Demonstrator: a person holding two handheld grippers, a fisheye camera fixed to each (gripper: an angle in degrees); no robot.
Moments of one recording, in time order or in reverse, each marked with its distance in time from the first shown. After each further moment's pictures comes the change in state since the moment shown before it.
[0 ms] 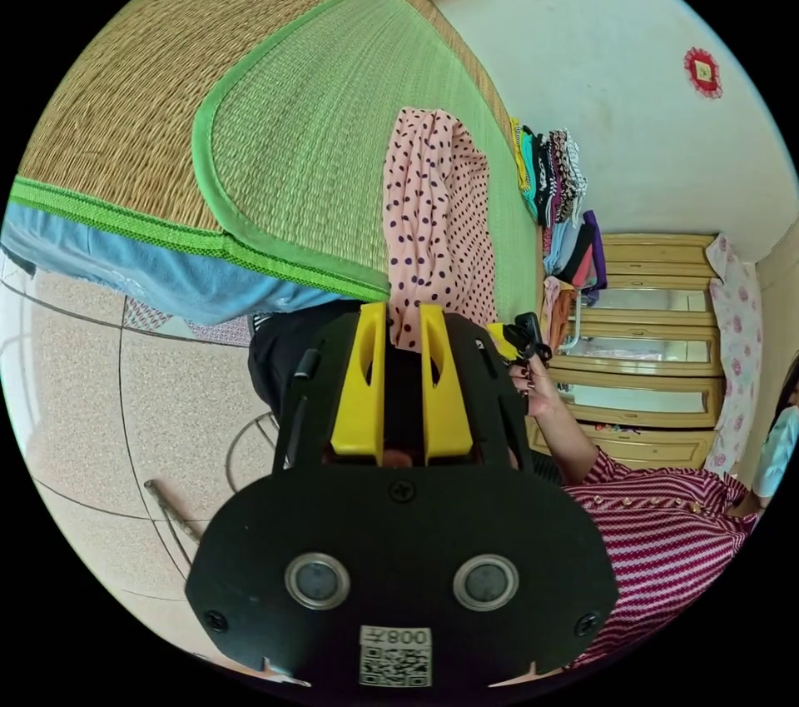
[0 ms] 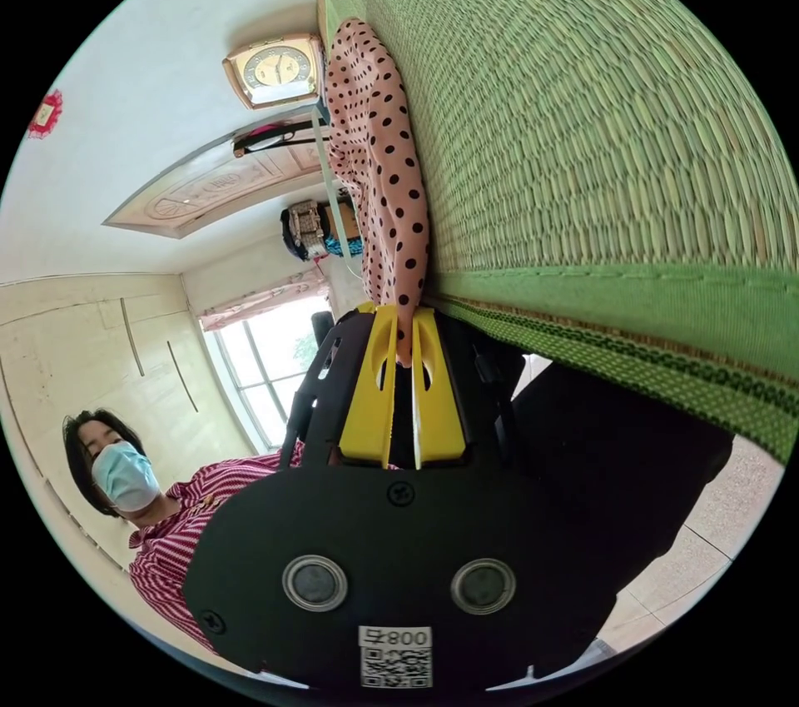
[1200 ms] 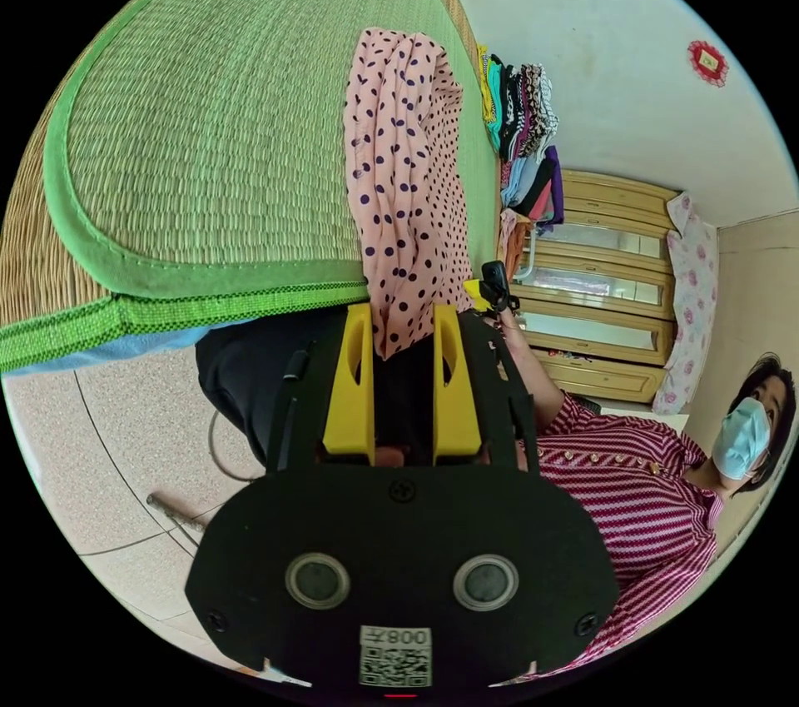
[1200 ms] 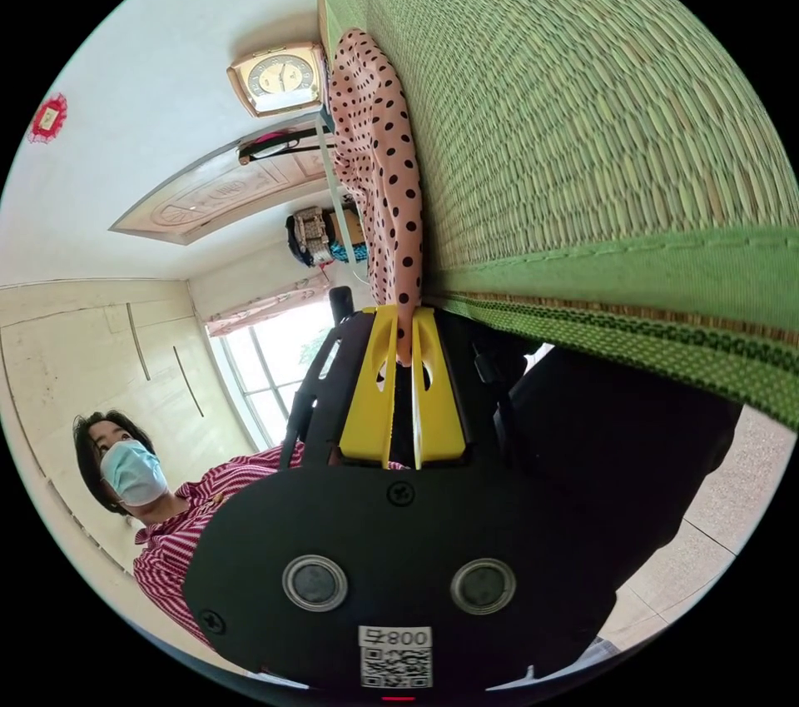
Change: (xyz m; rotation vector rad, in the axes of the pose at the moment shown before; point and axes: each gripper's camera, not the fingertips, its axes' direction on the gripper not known) left arm 0.011 -0.064 -0.014 -0.284 0.217 0.083; right arm -0.015 0.025 -0.023 0.022 -0.025 0.009
